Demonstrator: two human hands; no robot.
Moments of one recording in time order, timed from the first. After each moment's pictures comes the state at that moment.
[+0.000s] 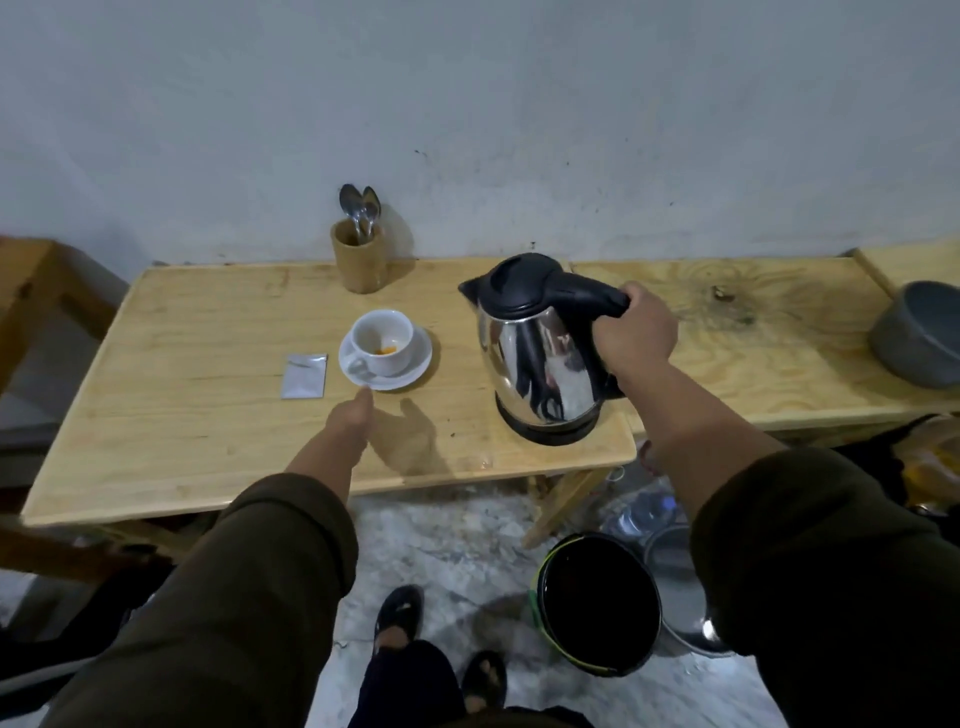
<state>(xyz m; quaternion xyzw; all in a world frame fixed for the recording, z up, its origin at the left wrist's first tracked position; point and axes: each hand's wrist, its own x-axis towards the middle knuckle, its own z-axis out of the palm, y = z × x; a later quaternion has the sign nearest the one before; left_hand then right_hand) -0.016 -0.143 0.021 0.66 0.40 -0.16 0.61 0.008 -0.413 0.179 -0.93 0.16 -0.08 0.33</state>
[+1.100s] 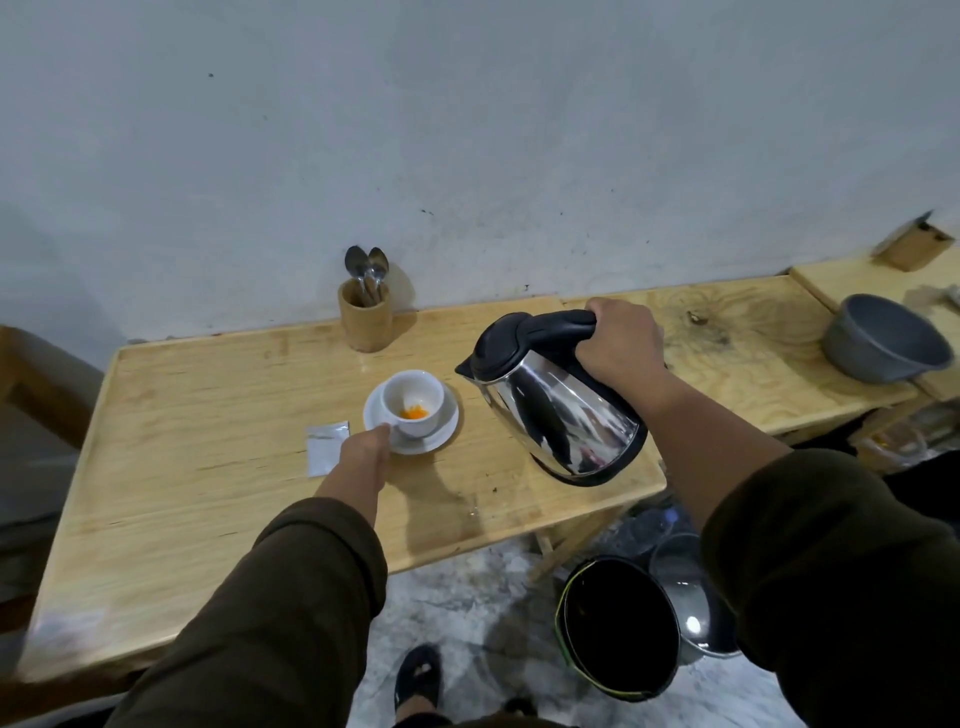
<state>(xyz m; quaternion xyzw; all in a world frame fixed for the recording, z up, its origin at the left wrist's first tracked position) 0.056 -0.083 -0.002 0.61 0.40 -0.18 0.66 0.035 -0.328 0.213 -0.99 0.10 -0.04 0.11</state>
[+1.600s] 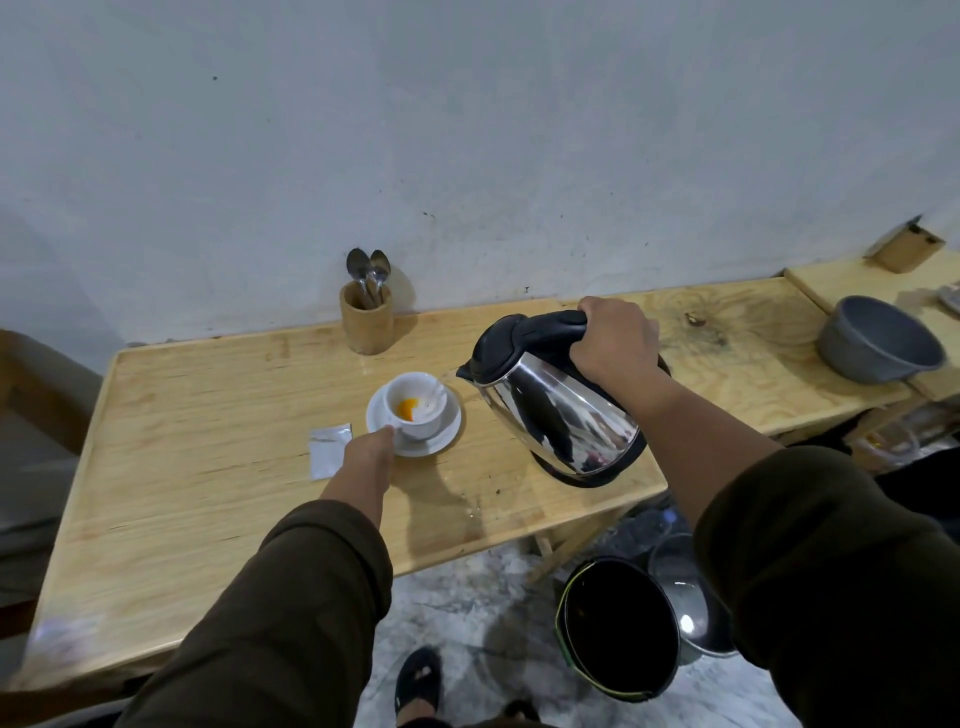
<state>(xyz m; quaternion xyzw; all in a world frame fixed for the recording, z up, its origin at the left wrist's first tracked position) 0.057 -0.087 -0.002 0.60 0.42 -0.17 0.66 0.036 -0.313 0.215 -0.99 0.10 -0.05 0.06</state>
